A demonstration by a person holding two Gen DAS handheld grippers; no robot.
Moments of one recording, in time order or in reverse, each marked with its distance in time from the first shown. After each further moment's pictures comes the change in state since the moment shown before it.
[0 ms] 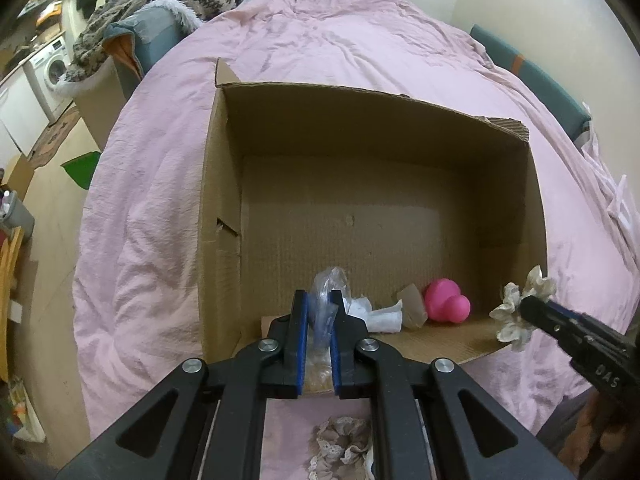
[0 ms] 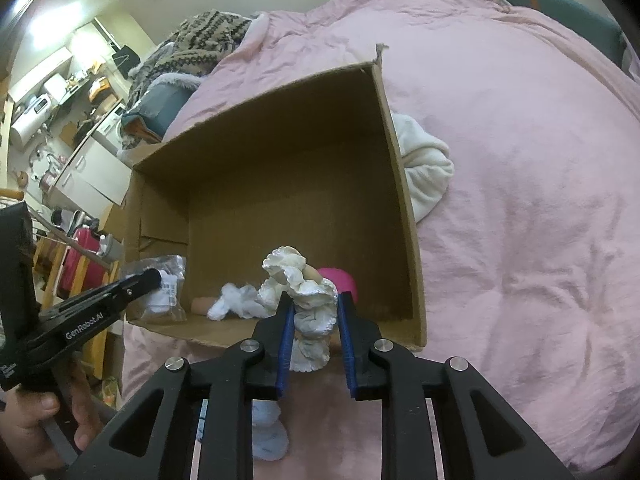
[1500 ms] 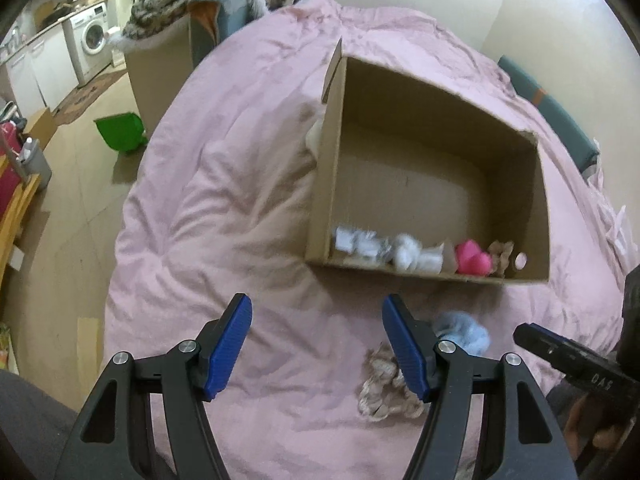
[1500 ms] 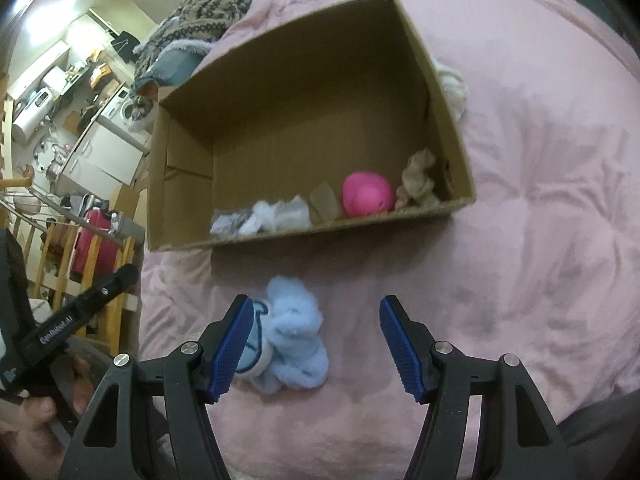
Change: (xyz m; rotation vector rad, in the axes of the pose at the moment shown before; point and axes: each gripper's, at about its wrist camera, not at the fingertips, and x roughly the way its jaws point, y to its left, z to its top) left arm -0.044 0.066 -0.080 -0.145 -0.019 0.013; right arm 0.002 0.024 -0.064 0.041 0.134 0.051
